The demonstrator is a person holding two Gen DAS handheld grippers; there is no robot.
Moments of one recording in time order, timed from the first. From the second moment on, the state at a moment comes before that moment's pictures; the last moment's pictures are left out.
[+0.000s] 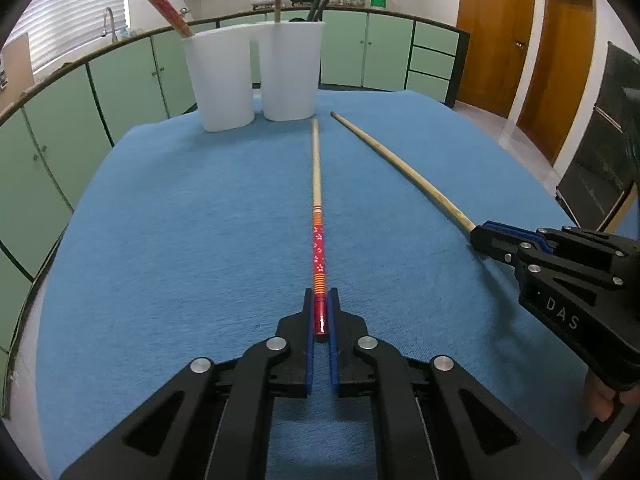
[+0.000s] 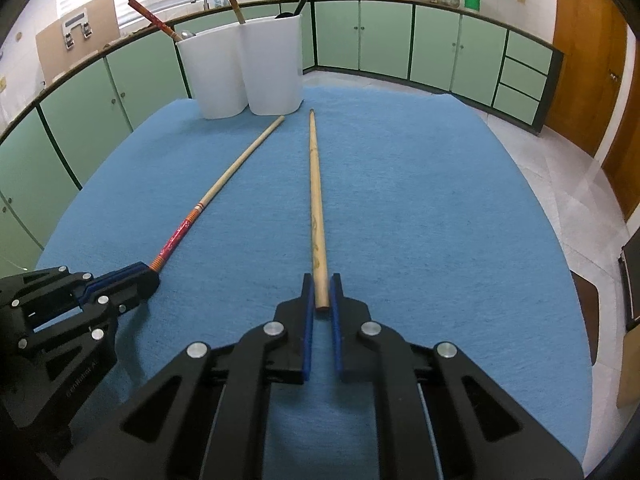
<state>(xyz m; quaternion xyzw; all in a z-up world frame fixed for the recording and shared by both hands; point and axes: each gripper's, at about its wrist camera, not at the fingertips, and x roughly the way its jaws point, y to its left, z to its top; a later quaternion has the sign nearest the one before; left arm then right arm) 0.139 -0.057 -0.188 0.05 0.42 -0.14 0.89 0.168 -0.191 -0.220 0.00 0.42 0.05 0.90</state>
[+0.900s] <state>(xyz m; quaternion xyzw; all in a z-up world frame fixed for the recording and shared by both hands) 0.110 -0.040 -0.076 0.04 0.29 -0.15 0.95 0.145 -0.191 -0.129 -0.01 0.33 0.09 0.94</state>
